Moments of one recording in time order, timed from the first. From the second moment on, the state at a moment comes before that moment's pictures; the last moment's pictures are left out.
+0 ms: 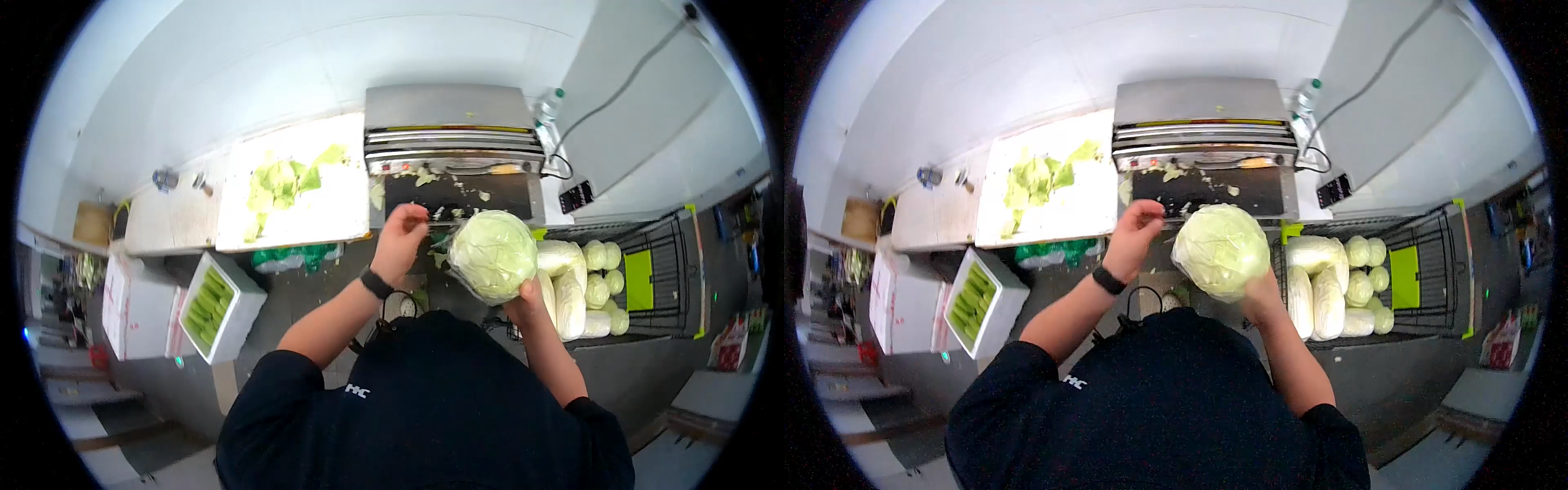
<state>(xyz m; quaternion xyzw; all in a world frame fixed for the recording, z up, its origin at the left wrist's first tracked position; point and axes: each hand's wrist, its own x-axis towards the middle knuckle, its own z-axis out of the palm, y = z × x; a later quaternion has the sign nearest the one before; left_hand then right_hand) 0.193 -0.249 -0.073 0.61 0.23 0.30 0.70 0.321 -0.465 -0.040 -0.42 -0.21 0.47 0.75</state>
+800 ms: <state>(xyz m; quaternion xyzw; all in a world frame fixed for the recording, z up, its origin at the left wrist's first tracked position) 0.286 -0.453 0.008 0.46 -0.08 -0.07 0.88 0.310 -0.662 -0.006 -0.52 -0.38 0.19 0.74</state>
